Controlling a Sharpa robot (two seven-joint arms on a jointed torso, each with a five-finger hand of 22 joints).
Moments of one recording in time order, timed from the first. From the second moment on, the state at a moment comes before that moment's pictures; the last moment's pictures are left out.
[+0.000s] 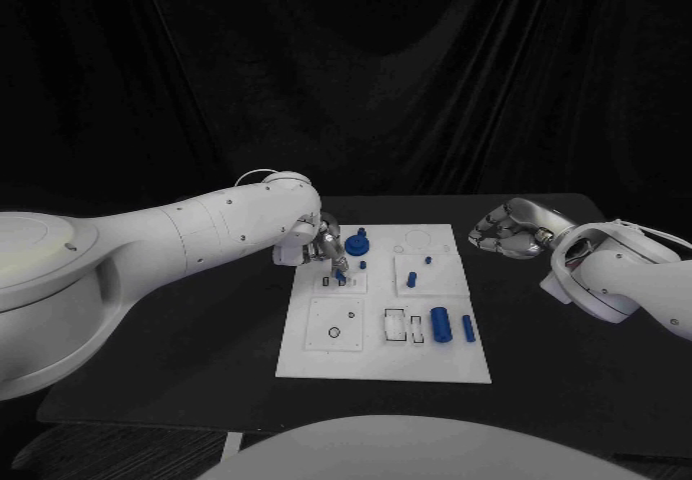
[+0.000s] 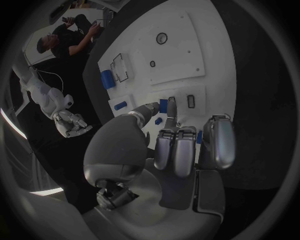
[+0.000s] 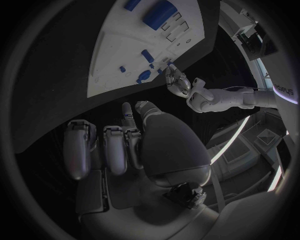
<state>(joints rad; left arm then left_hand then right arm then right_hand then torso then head) 1.26 -0.37 -0.21 0.93 -0.90 0.42 -0.47 1.13 -0.05 0.45 0.05 0.38 0.97 0.06 0.29 0.95 1.46 -0.02 1.57 1.31 1.47 -0.06 1.57 1.31 0.05 1.41 0.05 1.34 1.31 1.22 -0.98 -0.21 1.53 -1.16 -0.38 -0.09 1.36 0.03 0.10 0.22 0.62 0.93 0.12 0.18 0.24 1.46 0.04 1.57 1.31 1.47 -0.03 1.53 1.31 0.02 1.47 0.08 1.44 1.31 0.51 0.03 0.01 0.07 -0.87</state>
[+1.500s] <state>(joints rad) 1.22 -0.36 -0.21 0.91 -0.88 0.36 -0.52 1.12 -0.04 0.45 0.04 0.40 0.97 0.06 0.29 0.95 1.46 -0.02 1.57 1.31 1.47 -0.06 1.57 1.31 0.05 1.42 0.05 1.35 1.31 1.22 -0.98 -0.21 1.53 -1.15 -0.38 -0.09 1.36 0.03 0.10 0.22 0.62 0.93 0.12 0.18 0.24 1.46 0.04 1.57 1.31 1.47 -0.03 1.53 1.31 0.02 1.47 0.08 1.43 1.31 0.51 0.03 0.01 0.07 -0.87</state>
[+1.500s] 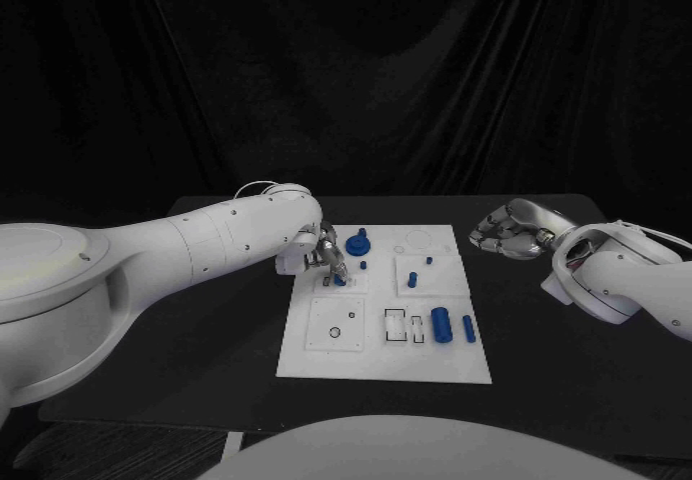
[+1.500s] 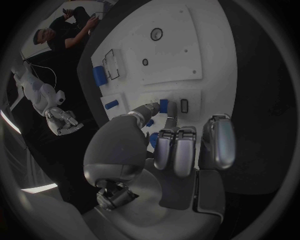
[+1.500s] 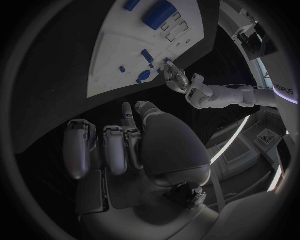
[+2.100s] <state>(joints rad) 1.22 -0.36 -0.21 0.91 -0.88 0.34 -0.52 1.12 -0.03 0.45 0.04 0.40 0.97 0.06 0.28 0.95 1.47 -0.02 1.57 1.31 1.47 -0.06 1.57 1.31 0.05 1.42 0.05 1.35 1.31 1.22 -0.98 -0.21 1.53 -1.15 -0.38 -0.09 1.36 0.03 0.10 0.22 0.62 0.93 0.12 0.18 0.24 1.46 0.04 1.57 1.31 1.47 -0.03 1.53 1.31 0.02 1.47 0.08 1.43 1.31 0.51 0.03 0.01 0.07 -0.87</state>
